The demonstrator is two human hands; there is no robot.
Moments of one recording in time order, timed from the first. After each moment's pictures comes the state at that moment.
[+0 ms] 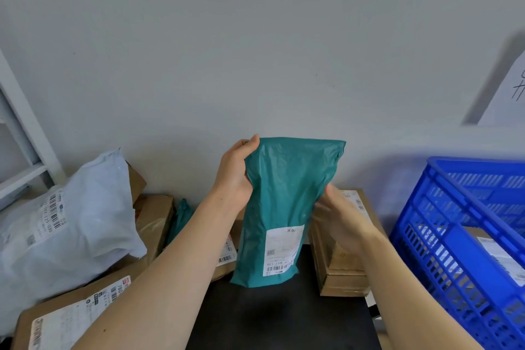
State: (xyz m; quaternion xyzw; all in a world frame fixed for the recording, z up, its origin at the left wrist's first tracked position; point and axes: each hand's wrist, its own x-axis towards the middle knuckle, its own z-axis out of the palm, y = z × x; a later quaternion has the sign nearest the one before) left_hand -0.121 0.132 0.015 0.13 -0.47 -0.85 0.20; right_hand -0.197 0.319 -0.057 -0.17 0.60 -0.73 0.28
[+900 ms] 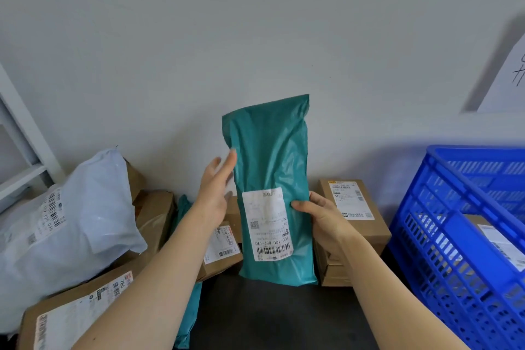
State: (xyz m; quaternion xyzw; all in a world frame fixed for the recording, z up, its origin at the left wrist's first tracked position) left_hand -0.097 0.105 -0.028 0.20 -0.55 -0.79 0.19; right_hand -0.174 0.300 -0.071 -0.12 0.57 -0.75 0.31
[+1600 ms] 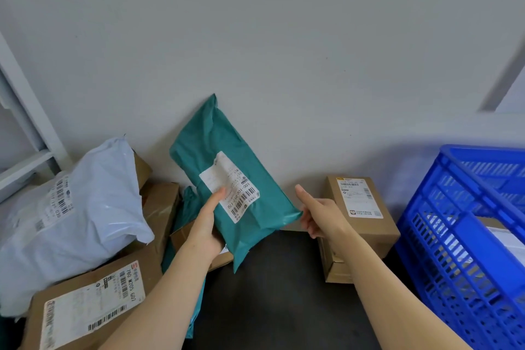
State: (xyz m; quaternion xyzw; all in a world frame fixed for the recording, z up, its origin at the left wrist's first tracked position) left_hand -0.065 0.101 -0.091 0.27 -0.34 -0.89 0.14; right_hand -0.160 0.284 -0.060 -0.09 0.79 -0.55 0.24
